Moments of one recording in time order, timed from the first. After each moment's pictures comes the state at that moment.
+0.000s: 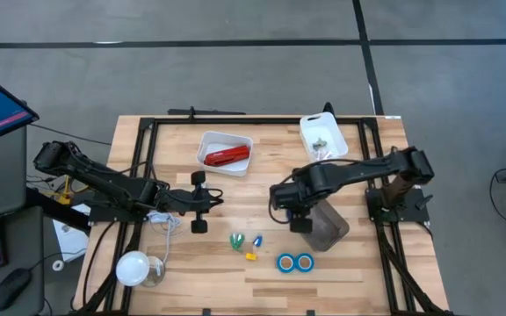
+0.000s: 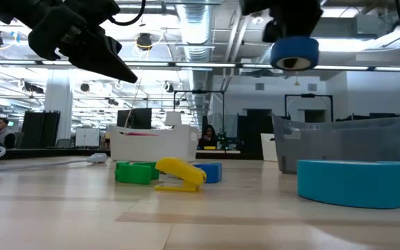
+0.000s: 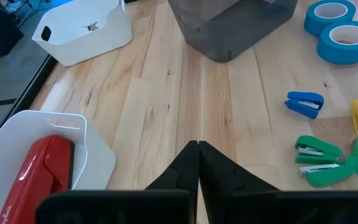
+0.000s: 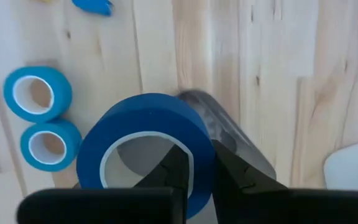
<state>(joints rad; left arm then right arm) -0.29 1.13 0.54 0.00 -0.47 0.02 0.20 1.75 1.59 -1.29 0.11 0.24</state>
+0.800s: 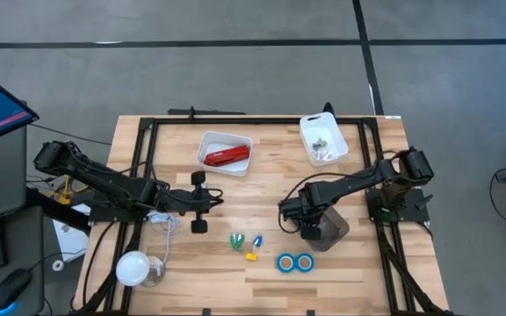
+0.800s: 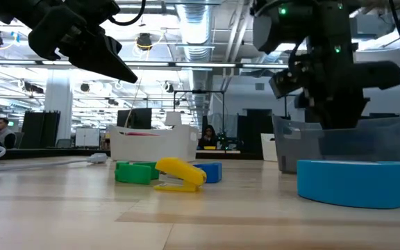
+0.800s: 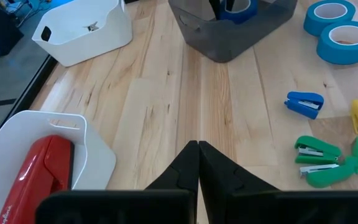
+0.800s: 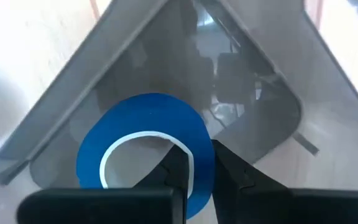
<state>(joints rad) -0.29 1.13 0.54 0.00 -0.47 0.02 0.20 1.75 1.10 -0.97 0.04 0.32</state>
